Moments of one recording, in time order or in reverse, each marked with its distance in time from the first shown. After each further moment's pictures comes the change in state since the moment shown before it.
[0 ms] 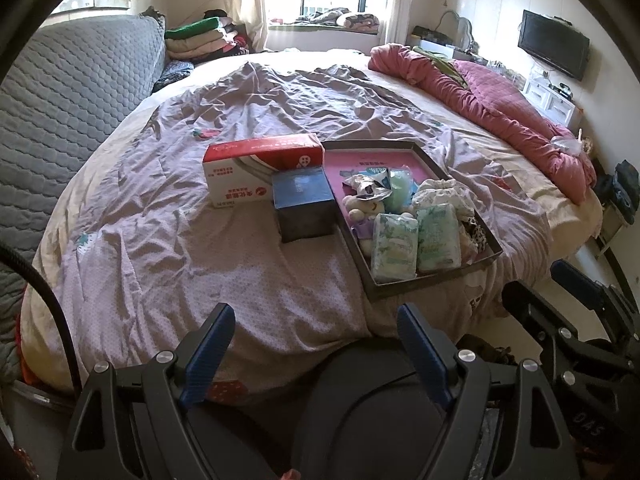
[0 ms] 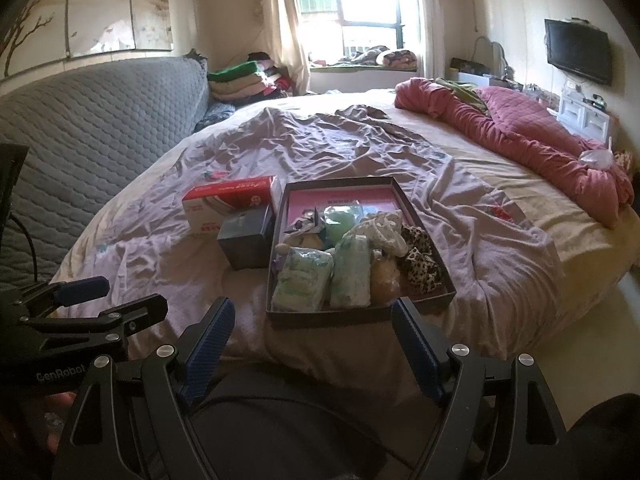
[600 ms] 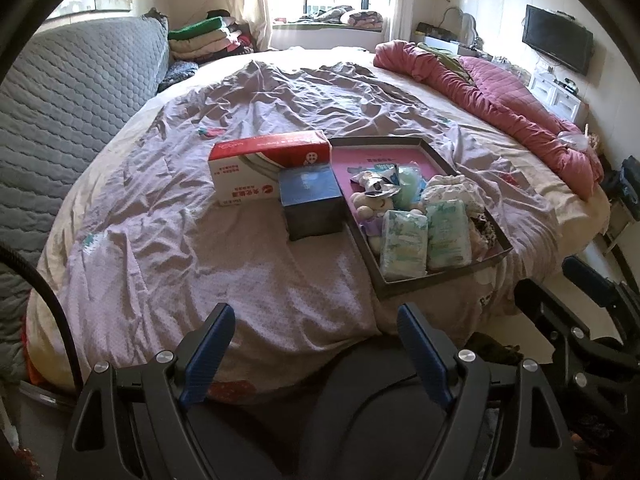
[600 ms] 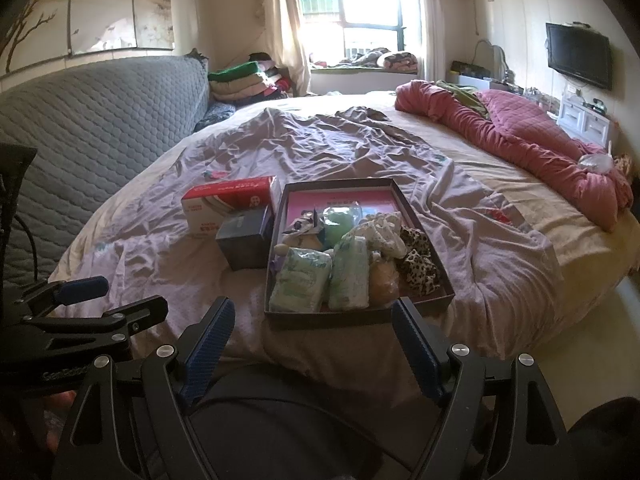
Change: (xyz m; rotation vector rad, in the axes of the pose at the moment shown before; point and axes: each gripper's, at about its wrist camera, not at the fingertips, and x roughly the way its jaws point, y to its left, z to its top) left arm 0.004 0.001 -0.002 0.010 -0.005 0.042; right arm 0.000 0.000 0.000 -0.004 -0.001 -0.005
